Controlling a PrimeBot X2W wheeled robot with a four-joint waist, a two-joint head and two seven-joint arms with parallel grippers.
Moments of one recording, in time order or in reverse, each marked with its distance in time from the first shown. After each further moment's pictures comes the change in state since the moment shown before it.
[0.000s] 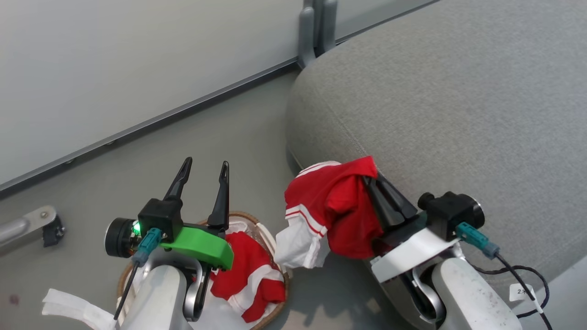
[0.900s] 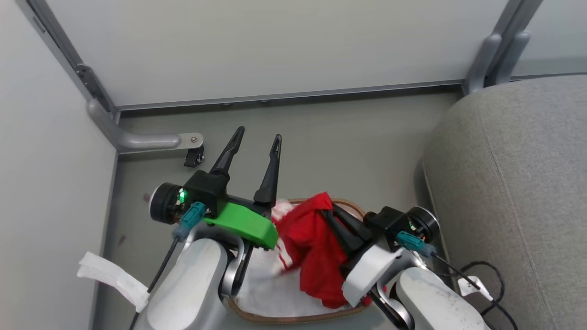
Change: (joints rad) left arm -0.132 -0.001 -0.251 -0.028 -0.152 0.080 0.000; right arm -0.116 0.000 0.225 0.255 0.021 0.000 0.000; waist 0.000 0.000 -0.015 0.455
